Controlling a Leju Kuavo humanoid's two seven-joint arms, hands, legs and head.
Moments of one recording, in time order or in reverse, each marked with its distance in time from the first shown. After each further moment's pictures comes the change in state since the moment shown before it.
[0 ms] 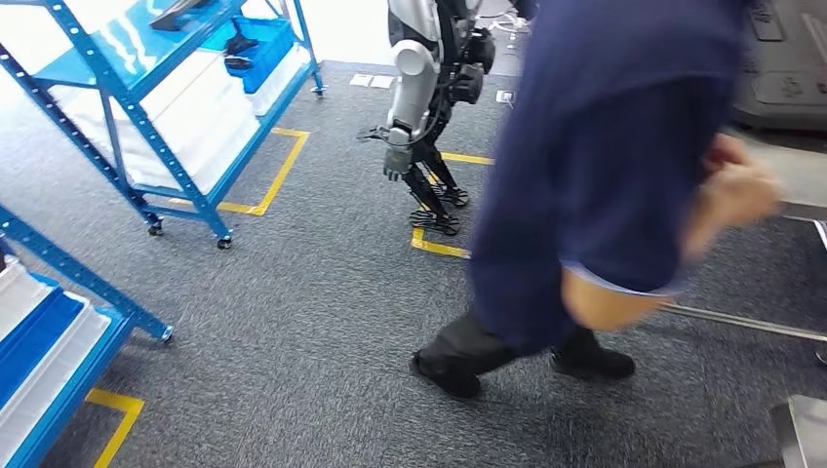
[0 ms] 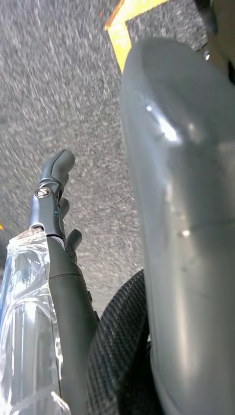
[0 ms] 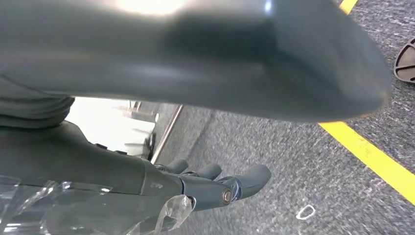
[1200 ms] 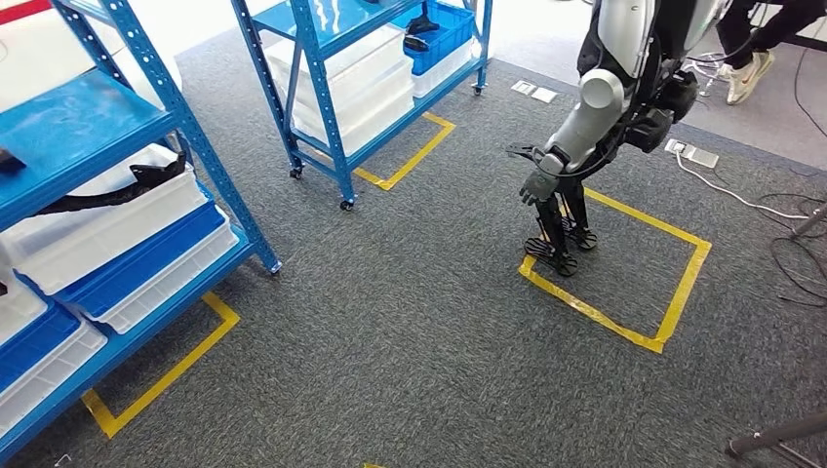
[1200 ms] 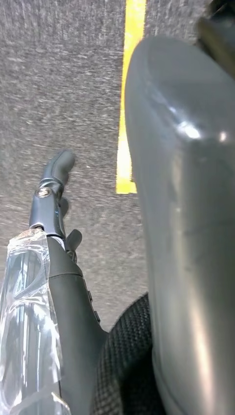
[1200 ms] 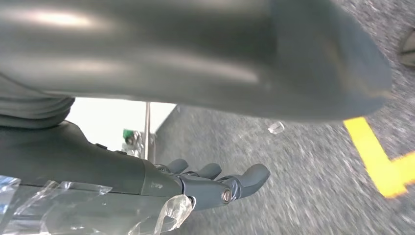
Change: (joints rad) left arm 0.005 -0.001 -0.001 0.000 0.009 0.008 0.008; right arm 0.000 -0.001 0.003 0.003 -0.003 -0.003 -0.002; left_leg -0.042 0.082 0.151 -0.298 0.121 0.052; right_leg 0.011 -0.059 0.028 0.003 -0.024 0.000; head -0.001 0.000
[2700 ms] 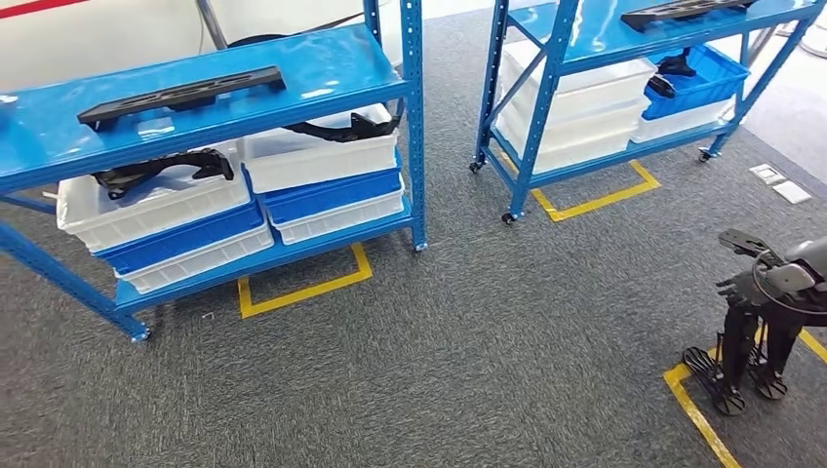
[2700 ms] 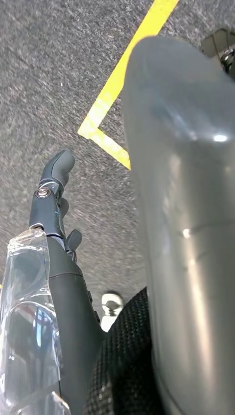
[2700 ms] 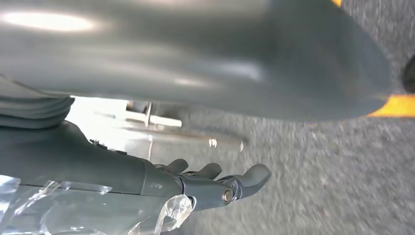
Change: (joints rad) left arm 0.005 -0.001 0.001 0.000 0.017 0.013 0.003; right arm 0.000 -0.003 0.018 0.000 0.003 -0.008 -0.003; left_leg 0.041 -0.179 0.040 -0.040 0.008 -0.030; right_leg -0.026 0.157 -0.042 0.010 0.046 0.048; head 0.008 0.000
